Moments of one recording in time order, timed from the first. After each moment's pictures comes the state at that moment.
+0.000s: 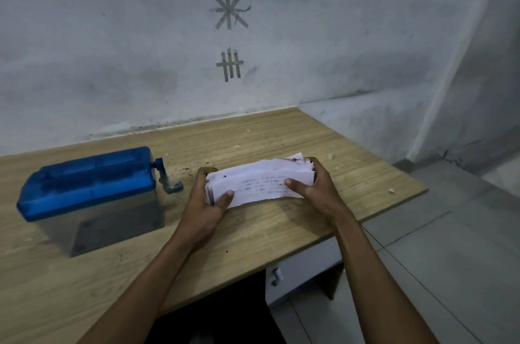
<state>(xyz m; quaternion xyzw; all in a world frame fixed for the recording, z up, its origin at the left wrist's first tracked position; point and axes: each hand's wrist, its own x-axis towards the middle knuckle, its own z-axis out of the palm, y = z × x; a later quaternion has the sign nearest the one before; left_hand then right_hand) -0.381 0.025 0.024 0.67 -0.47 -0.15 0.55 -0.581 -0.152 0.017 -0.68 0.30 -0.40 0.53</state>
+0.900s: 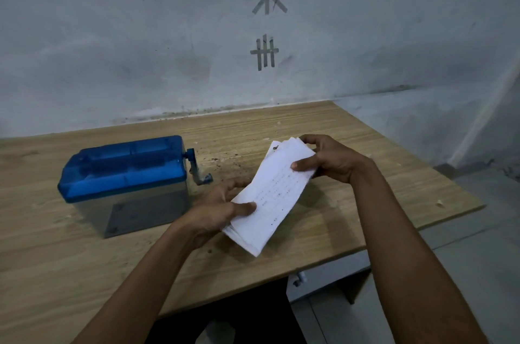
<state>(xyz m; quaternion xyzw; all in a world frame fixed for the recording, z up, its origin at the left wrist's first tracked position) -0.363 0.041 0.049 0.69 -0.34 -0.42 0.49 -0.522 -0.188 0.083 -0.73 0.27 -0.15 0.61</state>
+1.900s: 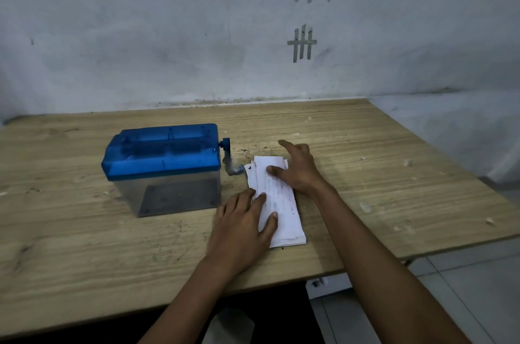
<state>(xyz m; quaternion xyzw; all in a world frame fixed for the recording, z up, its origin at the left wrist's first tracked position) -0.383 0.071 -0.004 0.86 -0.47 0.01 0.17 -0.409 -0.143 0.011 -0.87 0.33 -0.17 0.34</state>
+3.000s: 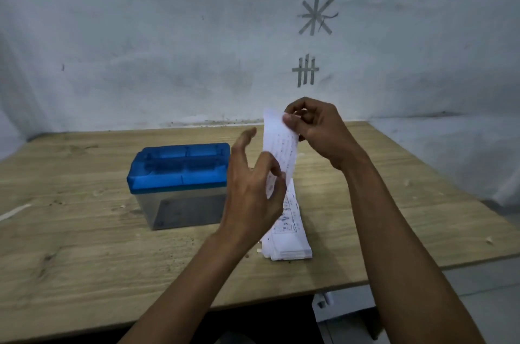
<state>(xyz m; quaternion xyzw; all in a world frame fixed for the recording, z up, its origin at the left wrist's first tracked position) -0.380 0.061 0.077 0.67 -0.51 0.21 0.49 -0.438 -0.112 0.154 -0.80 0.08 -0.35 0.48</state>
